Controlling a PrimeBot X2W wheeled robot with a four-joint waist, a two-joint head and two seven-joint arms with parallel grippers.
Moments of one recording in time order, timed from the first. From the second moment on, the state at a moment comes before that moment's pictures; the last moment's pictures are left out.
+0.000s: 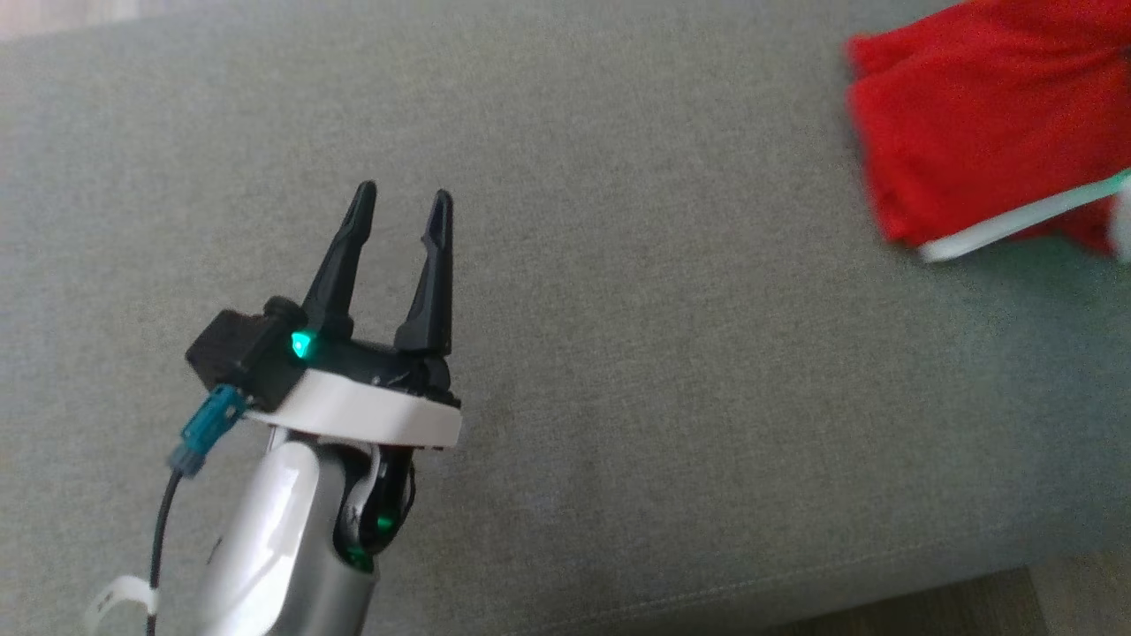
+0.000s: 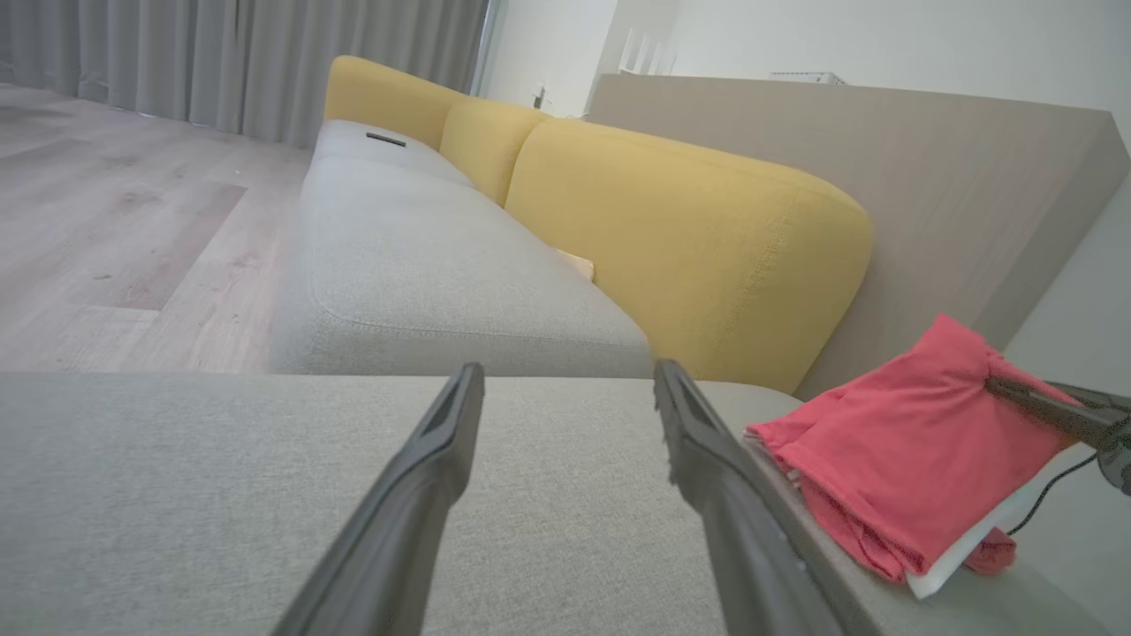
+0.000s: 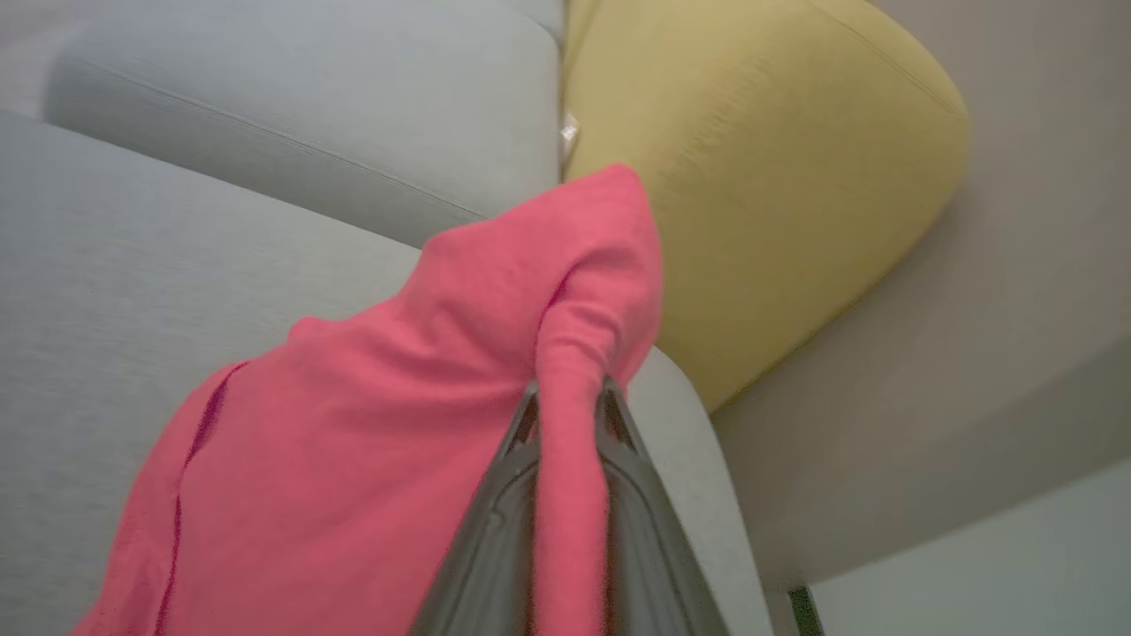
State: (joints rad) left arm -0.26 0.05 -0.31 0.05 -0.34 -0.03 -0.26; right arm -0.69 -0.56 0.23 0.57 0.12 0.12 0.05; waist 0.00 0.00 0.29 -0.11
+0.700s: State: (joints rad) left arm -0.30 0.04 -0.28 0.07 -0.33 -0.04 -0.26; right arm -0.71 -0.63 -0.03 0.74 -0.01 0.12 0.05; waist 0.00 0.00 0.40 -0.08
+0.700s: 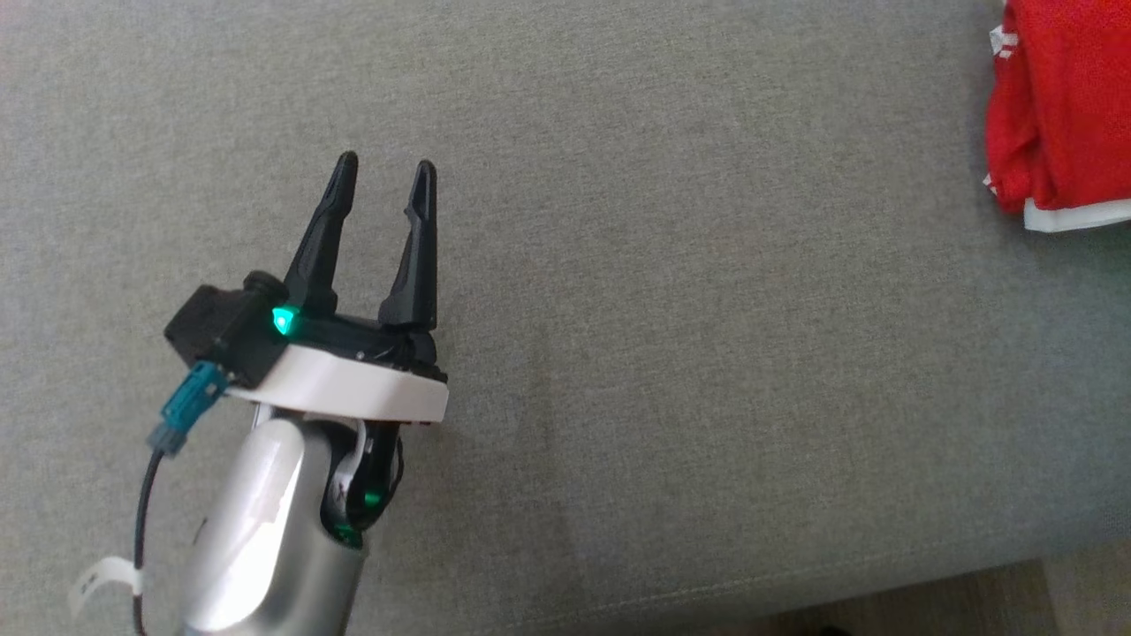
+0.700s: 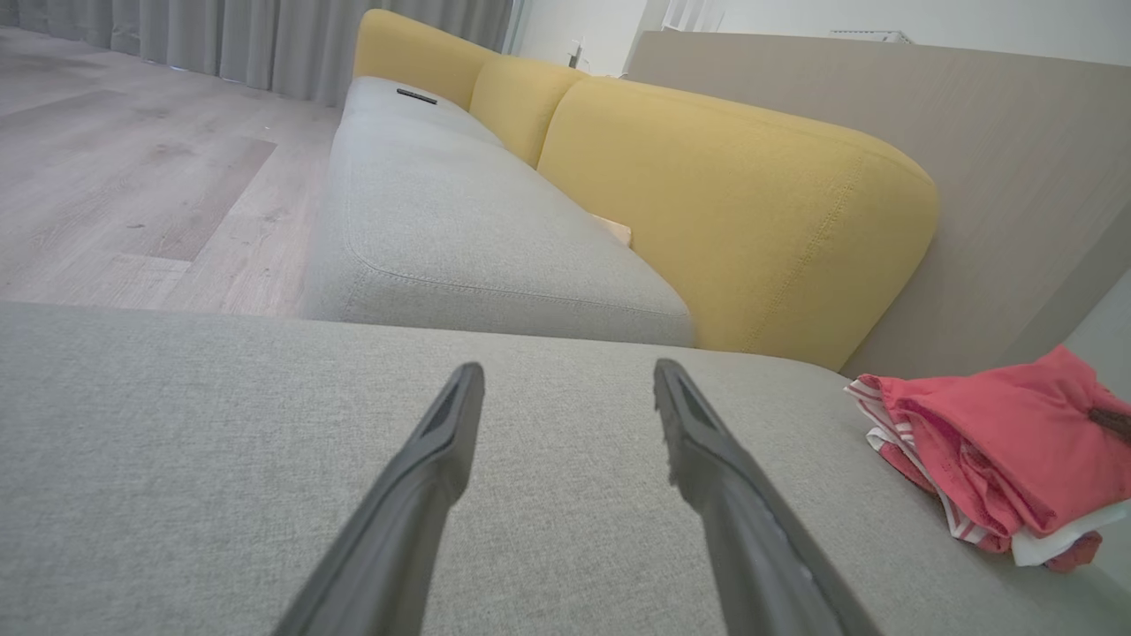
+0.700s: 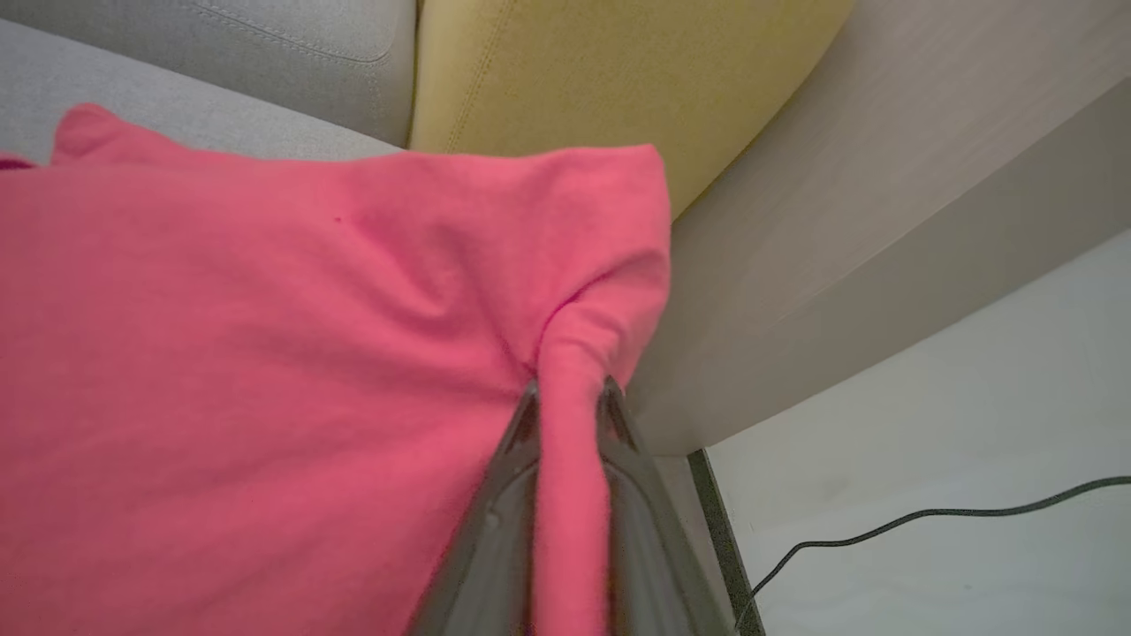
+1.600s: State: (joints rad) left arm -0.18 0.04 -0.22 0.07 -0.34 -0.02 -0.26; right arm -0.44 -0.23 -0.03 0.26 0.08 0.12 -0.01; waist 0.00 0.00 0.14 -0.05
